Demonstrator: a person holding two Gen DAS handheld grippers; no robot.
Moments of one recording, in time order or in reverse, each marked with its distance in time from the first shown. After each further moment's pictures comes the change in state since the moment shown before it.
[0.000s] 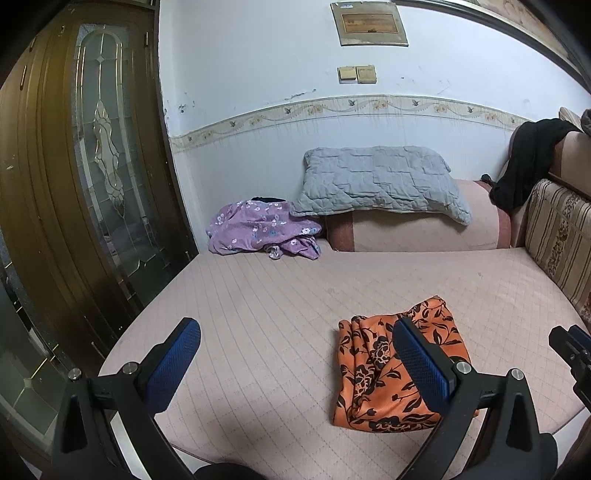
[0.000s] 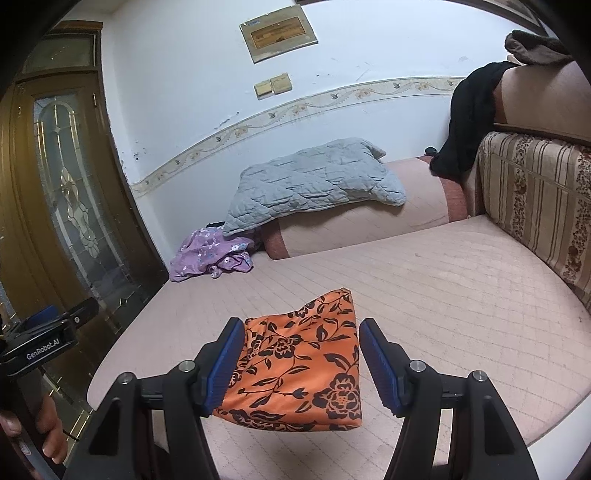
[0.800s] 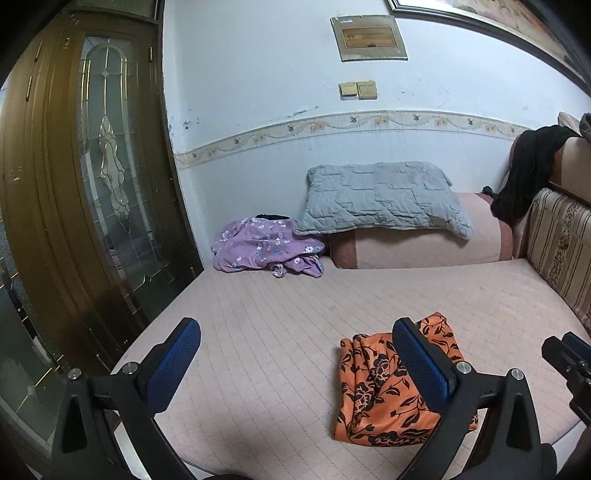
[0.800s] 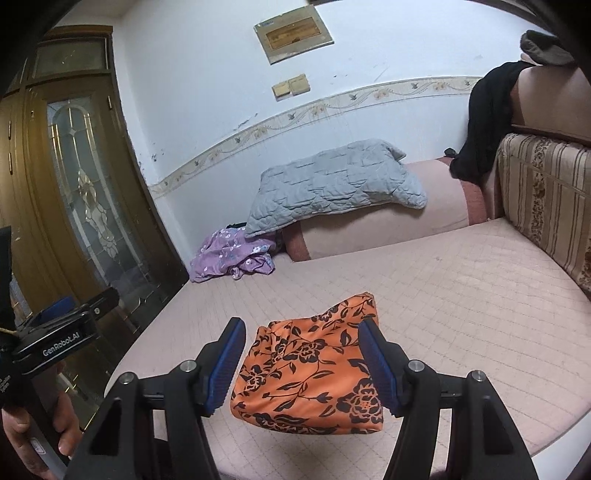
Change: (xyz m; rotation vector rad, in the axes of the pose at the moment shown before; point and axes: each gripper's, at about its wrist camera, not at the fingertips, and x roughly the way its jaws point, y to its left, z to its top) left arm -0.012 -0.002 0.014 0.004 -0.068 0.021; right arm -0.004 0.014 0.009 -0.003 -0.004 0.076
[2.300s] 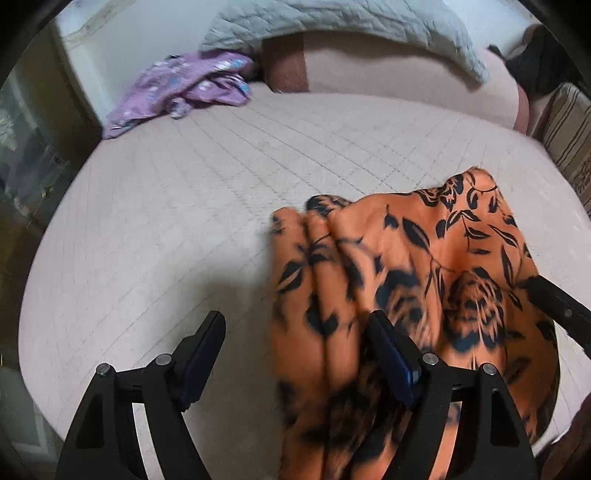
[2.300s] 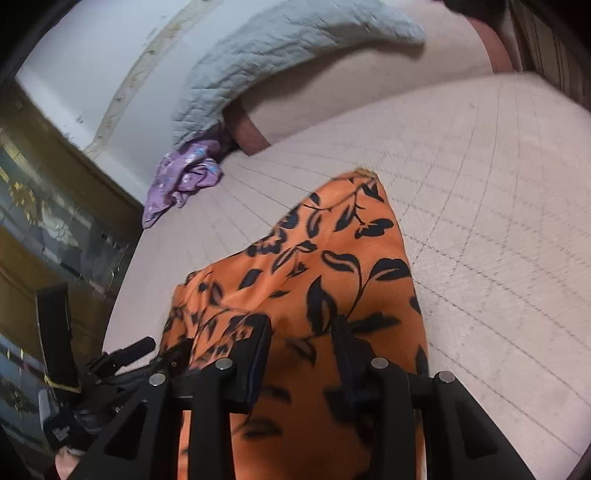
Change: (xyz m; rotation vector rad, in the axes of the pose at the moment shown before) left arm 0.271 -0.074 -0.109 0.086 0.600 -0.183; right arm 0.257 -0.080 -0.053 0.225 0.428 0.035
